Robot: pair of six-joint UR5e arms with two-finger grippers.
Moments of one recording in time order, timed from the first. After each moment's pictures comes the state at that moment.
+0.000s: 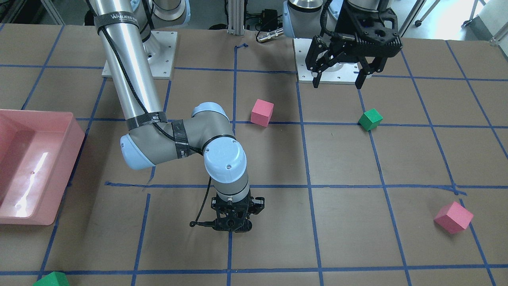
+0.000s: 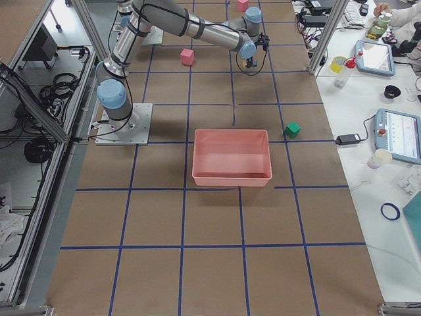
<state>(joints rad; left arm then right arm) -1.62 -1.44 -1.64 -1.46 1.57 -0.07 1.91 -0.86 1.39 -2.22 -1.49 0.40</state>
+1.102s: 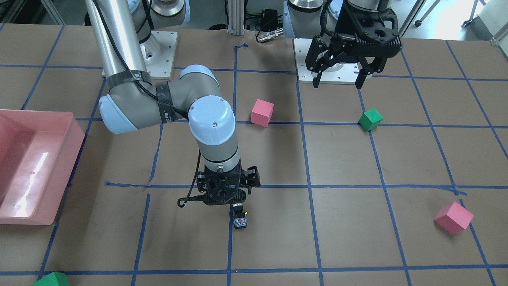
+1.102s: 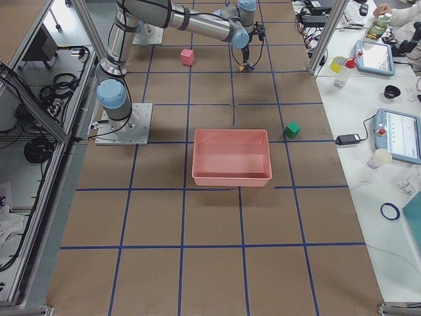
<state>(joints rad) -1.62 -1.44 -1.64 -1.46 1.57 -0.07 1.89 -1.07 1.49 -2.12 -1.50 0.24</state>
